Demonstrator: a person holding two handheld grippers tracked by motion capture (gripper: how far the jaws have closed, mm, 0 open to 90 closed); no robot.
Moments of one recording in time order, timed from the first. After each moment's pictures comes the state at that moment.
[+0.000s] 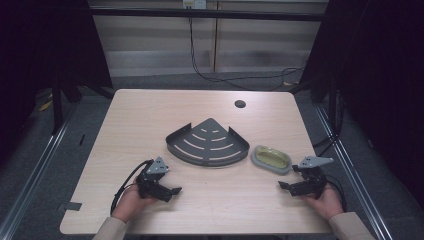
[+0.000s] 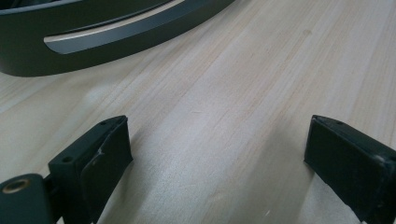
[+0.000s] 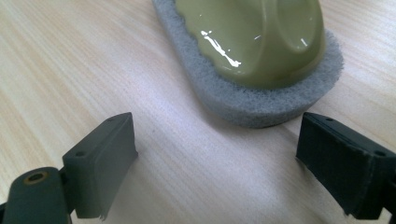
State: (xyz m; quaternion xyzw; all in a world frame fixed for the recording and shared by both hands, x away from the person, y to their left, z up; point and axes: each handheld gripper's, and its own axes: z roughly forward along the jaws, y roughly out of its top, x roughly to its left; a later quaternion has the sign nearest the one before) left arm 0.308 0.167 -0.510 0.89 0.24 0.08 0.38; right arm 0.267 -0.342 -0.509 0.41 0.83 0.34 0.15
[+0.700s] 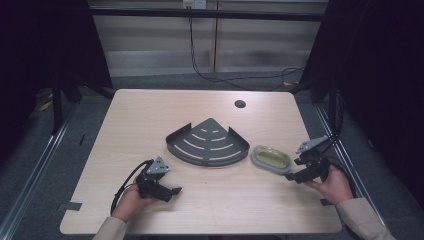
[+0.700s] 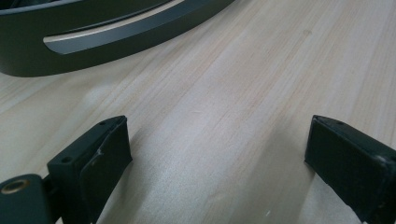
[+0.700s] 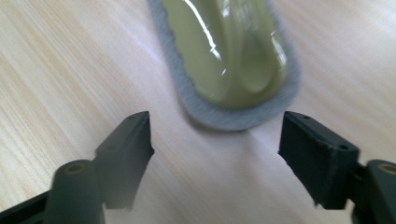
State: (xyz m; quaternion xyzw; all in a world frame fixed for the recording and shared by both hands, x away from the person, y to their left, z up) left arm 0.309 0.167 -0.510 0.89 0.24 0.08 0.38; right arm 0.300 -0.338 -0.452 0.39 0.89 0.23 0.09
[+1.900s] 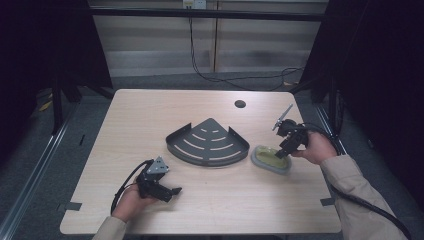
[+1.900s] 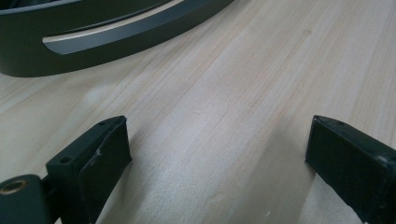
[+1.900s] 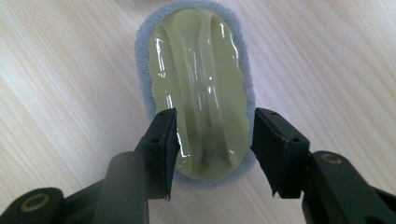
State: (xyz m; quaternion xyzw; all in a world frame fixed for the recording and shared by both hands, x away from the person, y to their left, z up) left arm 0.309 0.167 -0.510 0.89 0.24 0.08 0.38; right arm 0.382 -0.286 -0.414 0.32 0.94 0.09 0.03
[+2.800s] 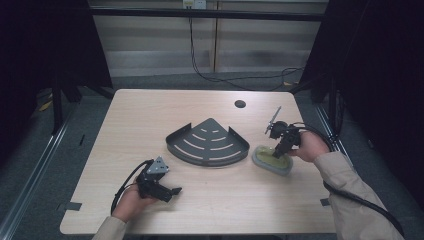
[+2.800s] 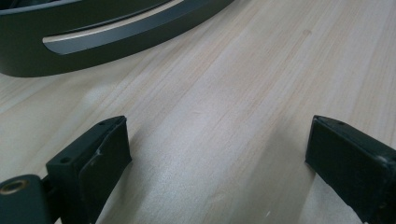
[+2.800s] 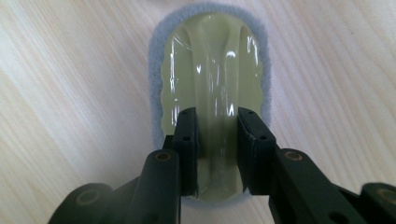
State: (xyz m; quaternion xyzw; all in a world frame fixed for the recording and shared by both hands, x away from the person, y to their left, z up) left arm 0.309 0.167 -0.510 0.89 0.24 0.09 0.38; right arm 0.388 -0.267 -0.420 0.29 0.96 0.06 0.02
